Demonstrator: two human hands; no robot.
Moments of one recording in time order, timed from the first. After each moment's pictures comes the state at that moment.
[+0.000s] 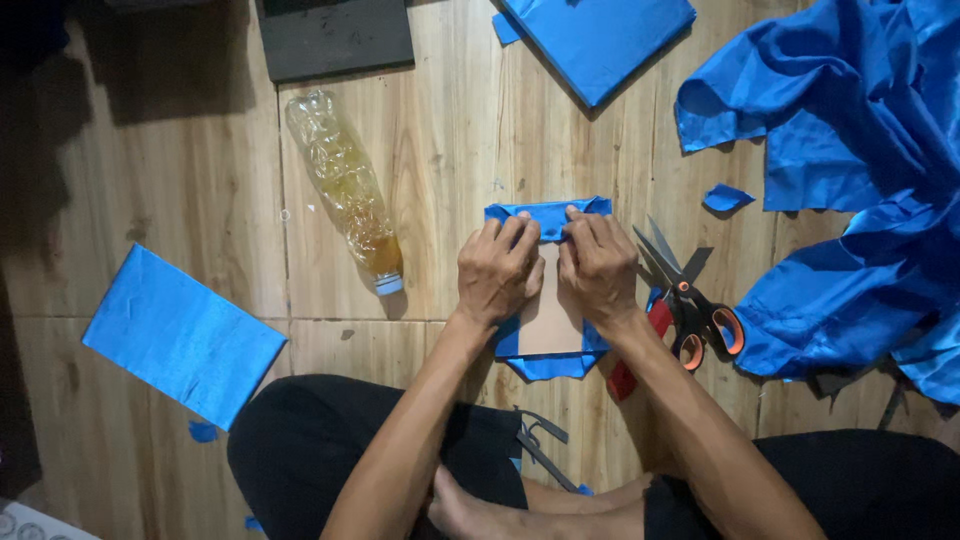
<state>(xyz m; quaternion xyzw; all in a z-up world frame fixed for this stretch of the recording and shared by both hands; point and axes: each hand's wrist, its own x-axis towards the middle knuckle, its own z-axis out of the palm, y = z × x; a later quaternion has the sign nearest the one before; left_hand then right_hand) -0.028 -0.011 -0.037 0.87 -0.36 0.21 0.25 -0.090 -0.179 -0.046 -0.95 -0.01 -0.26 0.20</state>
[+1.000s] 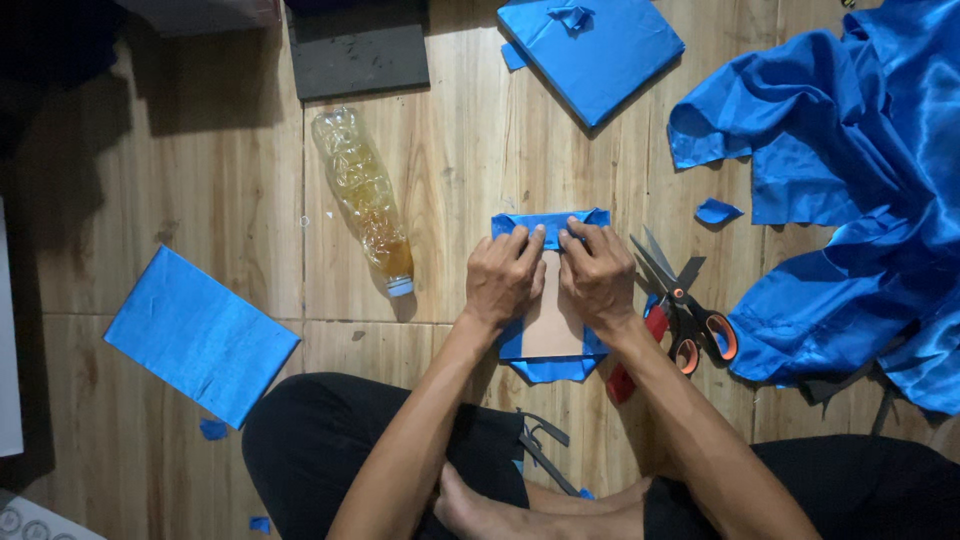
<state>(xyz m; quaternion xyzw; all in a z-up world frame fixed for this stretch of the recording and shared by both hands) -0.029 -0.009 -0.043 0.87 -0.37 0.22 0.22 -0.092 -0.176 -0.038 -0.95 -0.03 -0.26 0.15</state>
